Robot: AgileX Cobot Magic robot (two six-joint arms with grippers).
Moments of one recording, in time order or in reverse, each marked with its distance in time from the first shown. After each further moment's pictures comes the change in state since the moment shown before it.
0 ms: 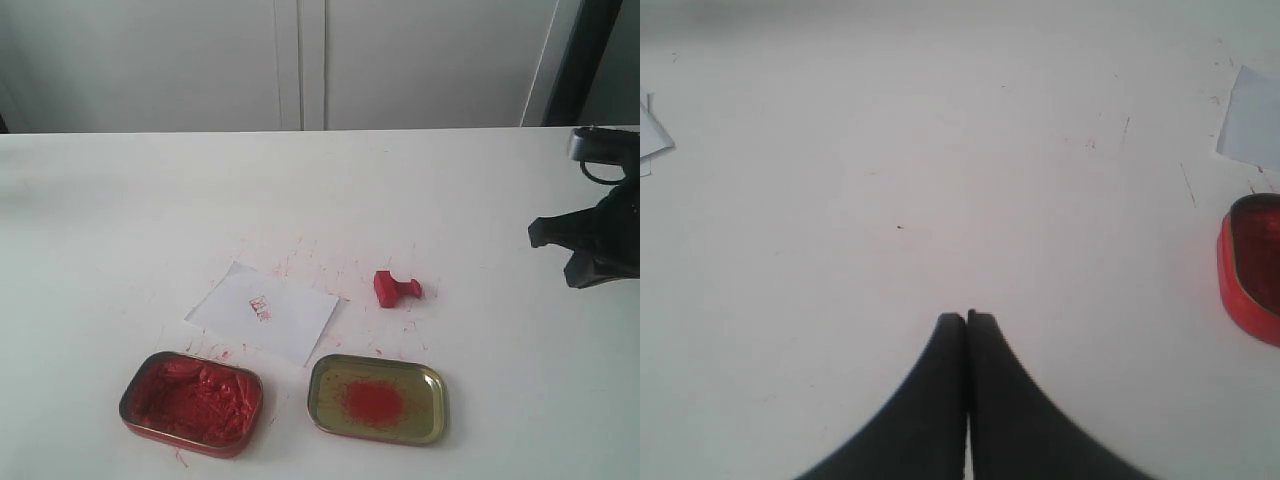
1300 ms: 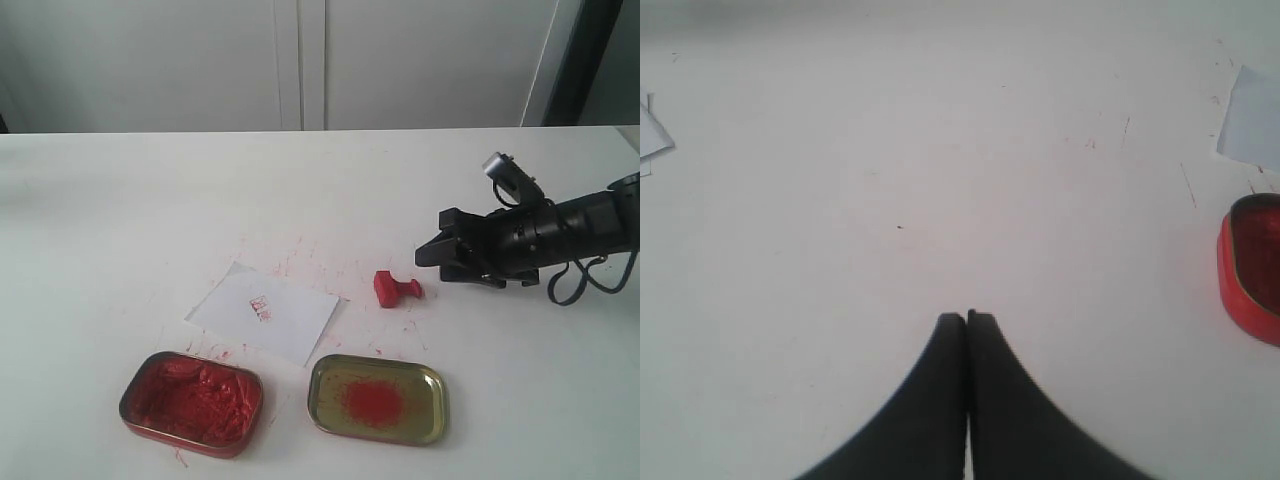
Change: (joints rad) left arm 0.000 0.000 0.000 0.000 0.000 0.000; right arm 0.006 0.487 -0.103 1.105 0.075 -0.922
